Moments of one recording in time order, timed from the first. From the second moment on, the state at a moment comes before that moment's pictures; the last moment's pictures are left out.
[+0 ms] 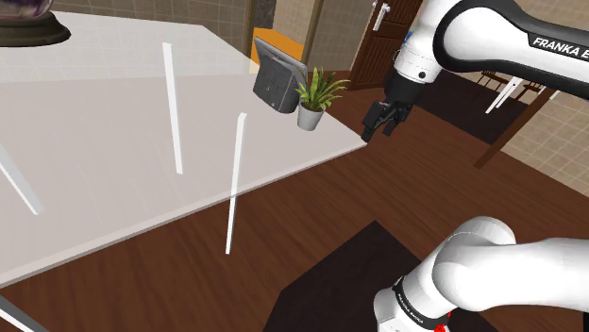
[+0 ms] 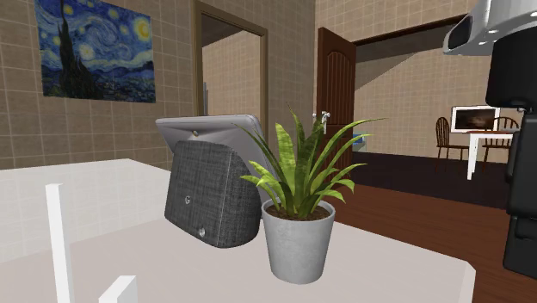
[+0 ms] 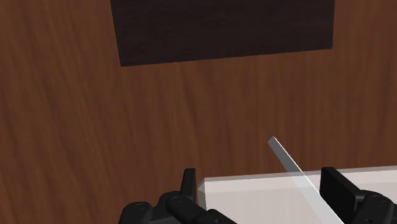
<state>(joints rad) -0.01 -0.77 -0.02 -2.38 -0.01 1.65 0.04</state>
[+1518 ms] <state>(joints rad) 0.09 0.15 0.29 -1.23 -0.41 1.28 0.17</state>
